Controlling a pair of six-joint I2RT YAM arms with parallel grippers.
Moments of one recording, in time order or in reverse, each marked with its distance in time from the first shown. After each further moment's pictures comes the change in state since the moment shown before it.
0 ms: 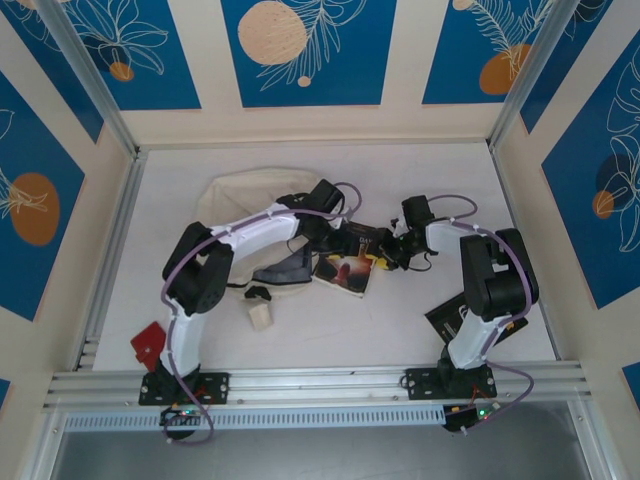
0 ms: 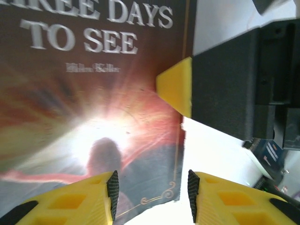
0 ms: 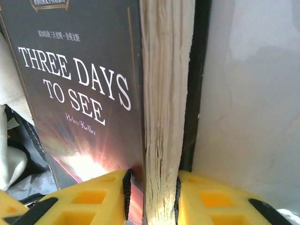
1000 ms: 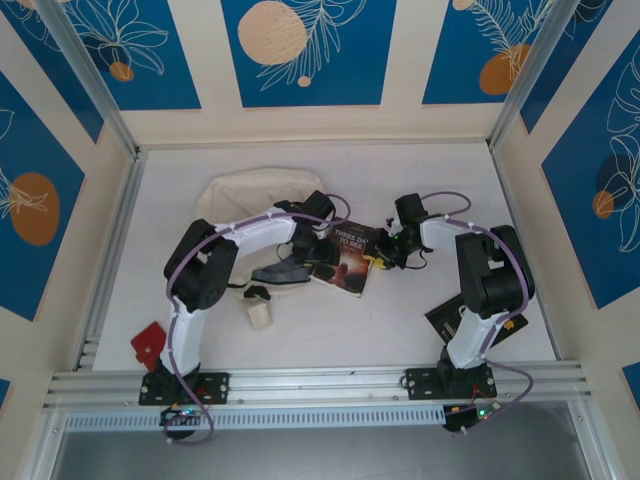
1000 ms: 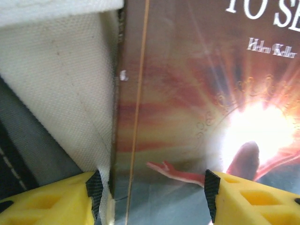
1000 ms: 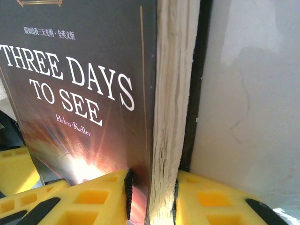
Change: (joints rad) left arm 0.026 0.044 -0.078 -0.072 -0.178 0.040; right arm 0.033 0.029 0.037 -0.034 0.037 -0.002
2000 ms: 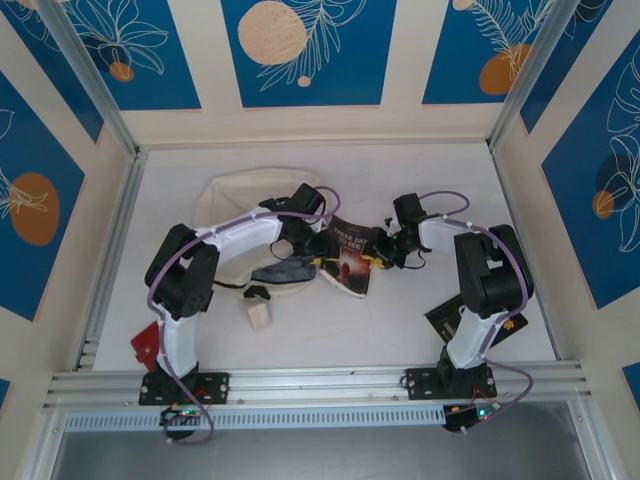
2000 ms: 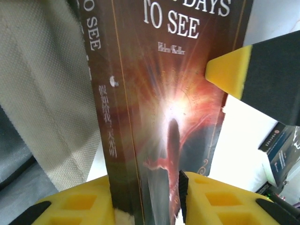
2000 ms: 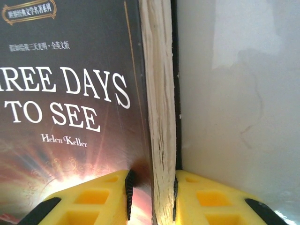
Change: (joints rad) left arm 0.021 -0.114 -0.087 0.105 0.204 -0.127; right arm 0.012 0.002 0.002 0.010 0.008 0.000
